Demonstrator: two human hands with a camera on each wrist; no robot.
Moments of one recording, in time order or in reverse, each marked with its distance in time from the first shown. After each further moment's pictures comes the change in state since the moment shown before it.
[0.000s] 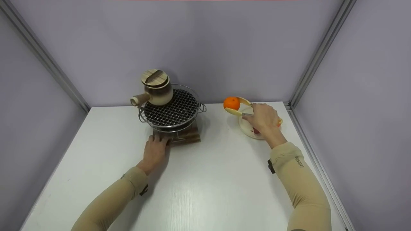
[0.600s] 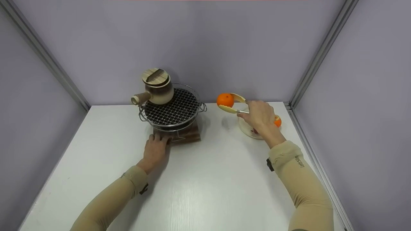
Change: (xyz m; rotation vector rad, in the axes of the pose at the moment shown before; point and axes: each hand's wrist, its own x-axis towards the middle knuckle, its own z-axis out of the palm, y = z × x) left_hand 0.001 0.000 0.000 0.035 -0.052 -0.013; right_hand -0.002 -0.028 -0.019 0.024 0.005 -0.031
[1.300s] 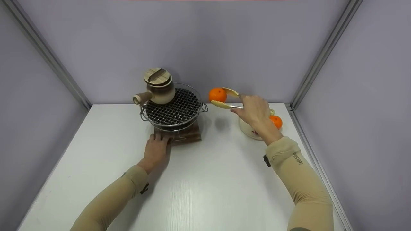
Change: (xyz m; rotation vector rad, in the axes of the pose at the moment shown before) left_hand -0.003 0.001 -0.001 -0.035 0.042 -0.001; right_hand 0.007 -0.032 -0.019 -0.002 0.072 -0.110
